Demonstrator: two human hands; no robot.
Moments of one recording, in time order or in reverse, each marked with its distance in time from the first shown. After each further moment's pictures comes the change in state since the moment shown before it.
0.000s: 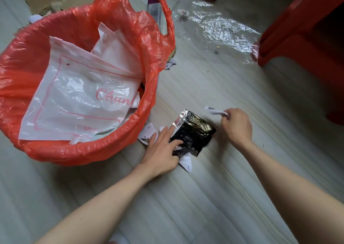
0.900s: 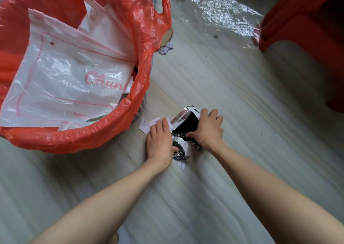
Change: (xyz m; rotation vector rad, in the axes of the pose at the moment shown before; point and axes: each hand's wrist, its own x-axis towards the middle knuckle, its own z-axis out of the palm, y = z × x) left_hand 0.005 0.017 0.031 0.135 0.129 -0.316; right_hand -0.045 -0.033 0.047 -0.138 -0.360 0.056
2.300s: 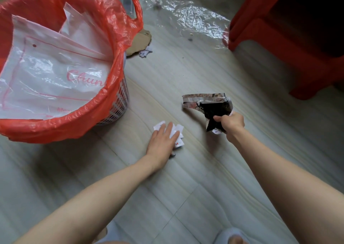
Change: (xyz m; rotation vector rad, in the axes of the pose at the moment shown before) left_hand -0.014 0.025 0.020 0.218 -0.114 0.437; right_hand -0.007 0.098 -0.052 1.077 0.190 0.498
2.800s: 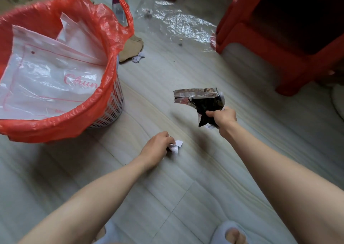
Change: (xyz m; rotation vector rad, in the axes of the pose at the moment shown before) left_hand -0.014 0.000 -0.009 -0.355 0.093 0.106; right_hand -0.017 -0.008 -0.010 0.031 -0.059 -0.066
